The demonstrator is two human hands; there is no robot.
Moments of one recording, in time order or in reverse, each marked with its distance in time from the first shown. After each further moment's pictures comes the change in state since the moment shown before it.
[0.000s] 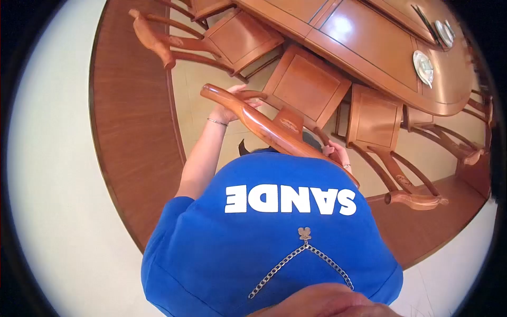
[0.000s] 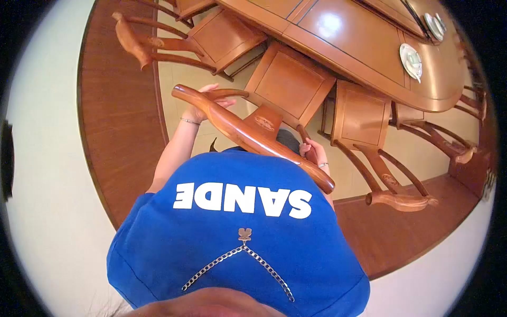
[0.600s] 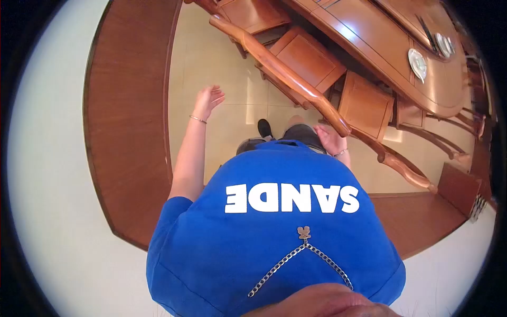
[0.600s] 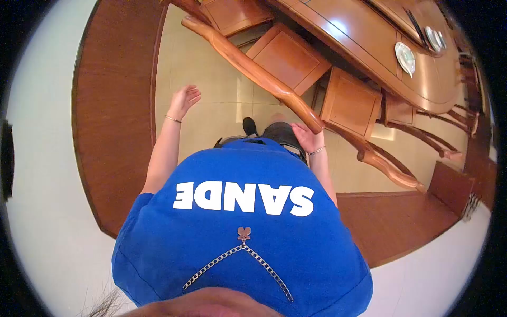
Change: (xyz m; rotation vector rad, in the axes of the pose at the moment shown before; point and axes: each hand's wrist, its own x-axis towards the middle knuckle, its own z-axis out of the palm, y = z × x) left_hand -0.111 -0.193 -0.104 0.266 0.655 0.551; right_hand -0.030 -0.005 -0.124 -0.287 -0.174 -0.196
